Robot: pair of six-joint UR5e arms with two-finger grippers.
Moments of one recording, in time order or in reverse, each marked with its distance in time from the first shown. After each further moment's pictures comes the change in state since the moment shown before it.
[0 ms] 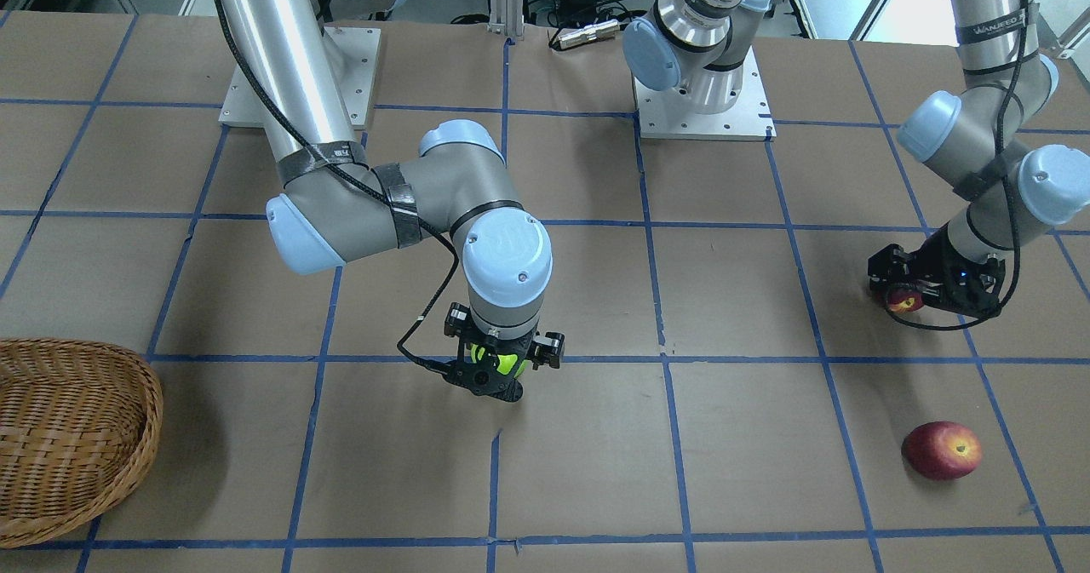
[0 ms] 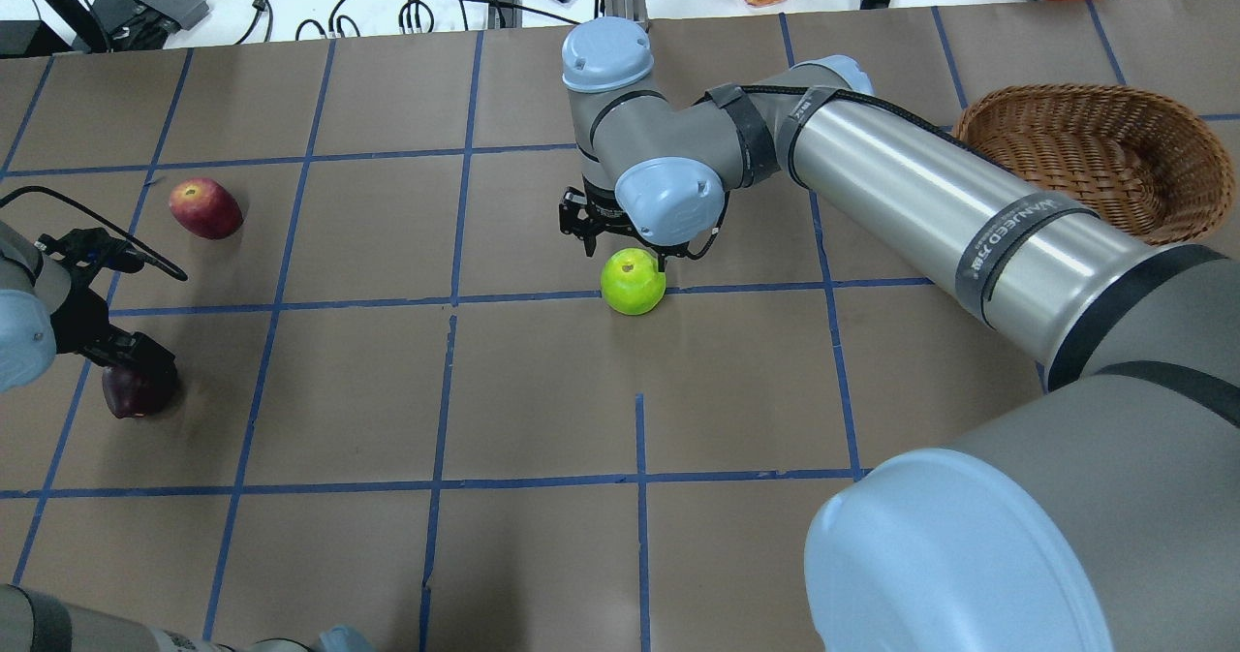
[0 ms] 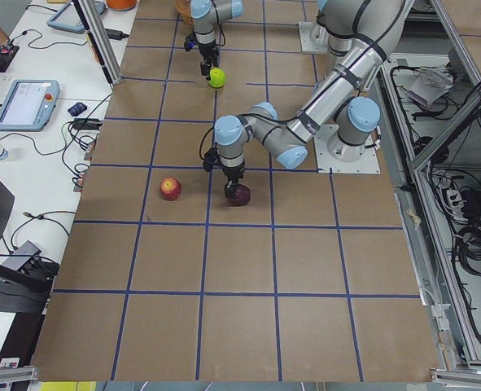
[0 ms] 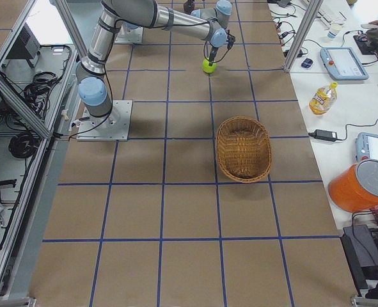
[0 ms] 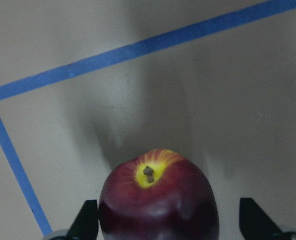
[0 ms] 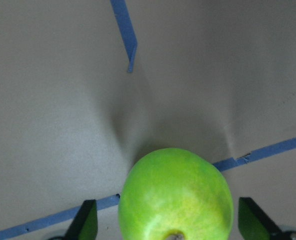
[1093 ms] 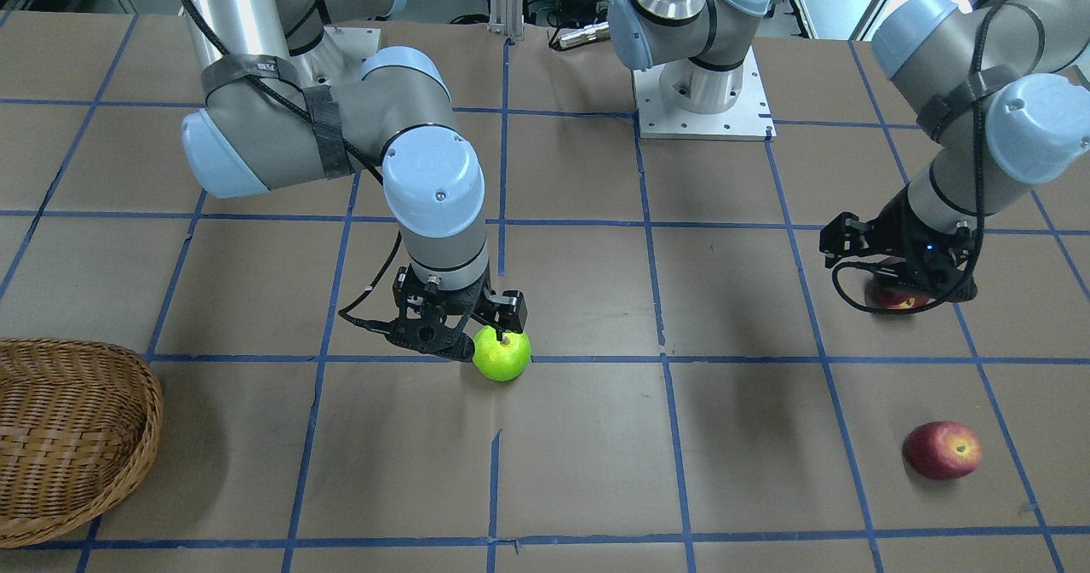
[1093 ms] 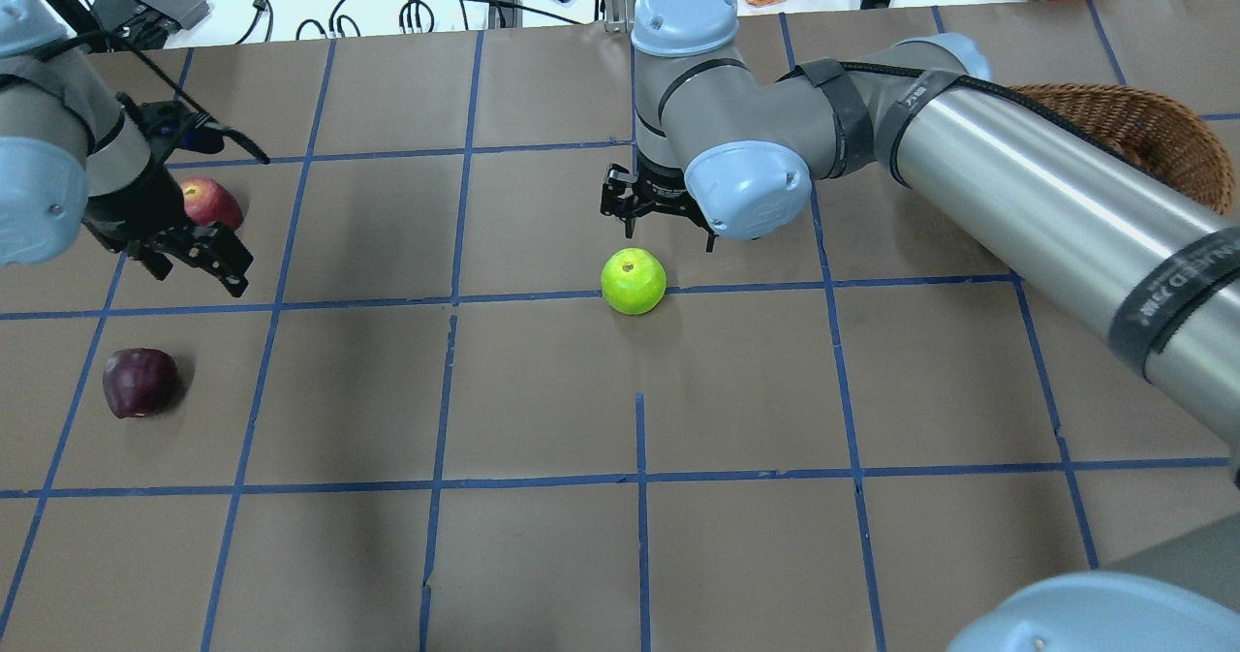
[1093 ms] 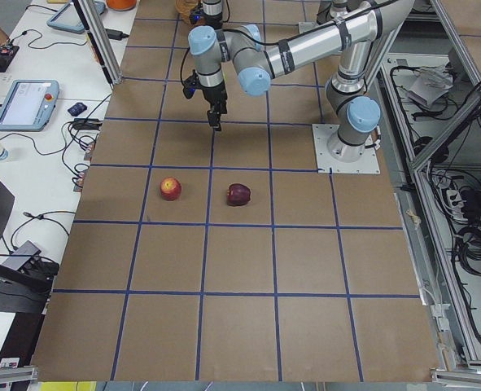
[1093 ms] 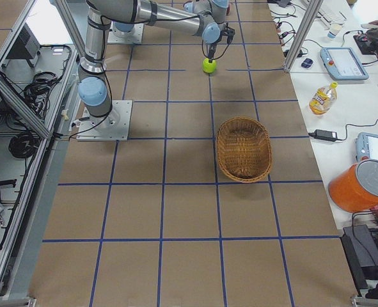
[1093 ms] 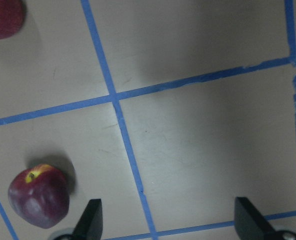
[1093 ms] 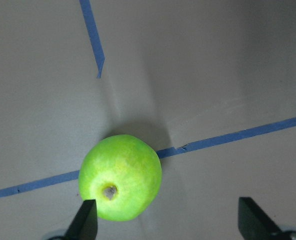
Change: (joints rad) left arm -0.253 0.179 0.177 -0.401 0.026 -0.274; right arm -0.059 -0.160 0.095 -0.016 0.011 -0.100
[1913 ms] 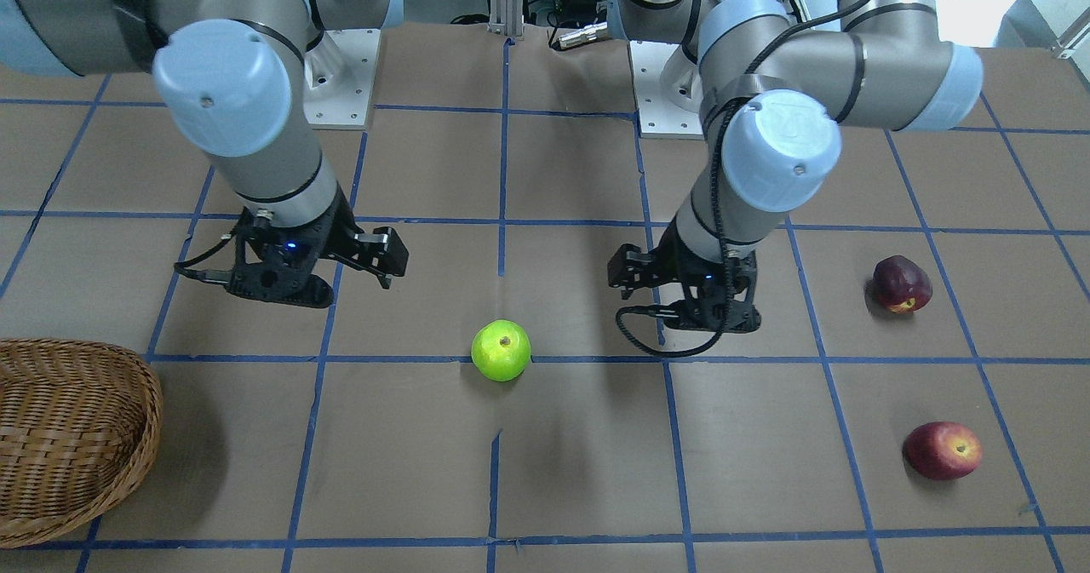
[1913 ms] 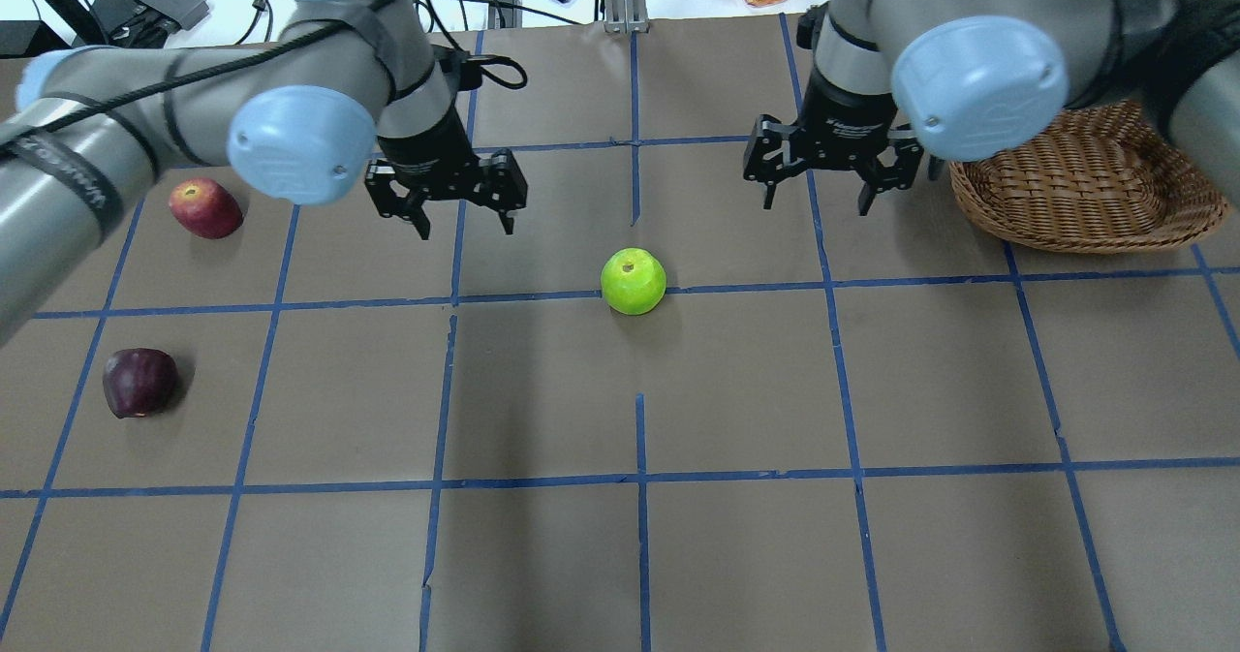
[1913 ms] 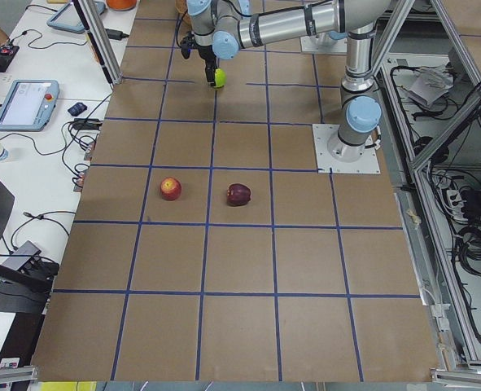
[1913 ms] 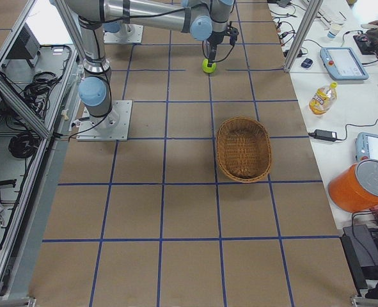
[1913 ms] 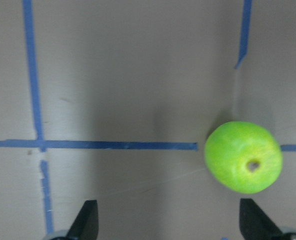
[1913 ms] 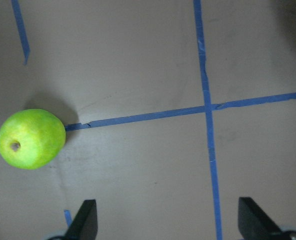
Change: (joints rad) left arm -0.460 -0.109 0.230 -0.170 -0.161 -0.674; right arm -0.183 -0.210 0.047 0.206 -0.001 -0.303
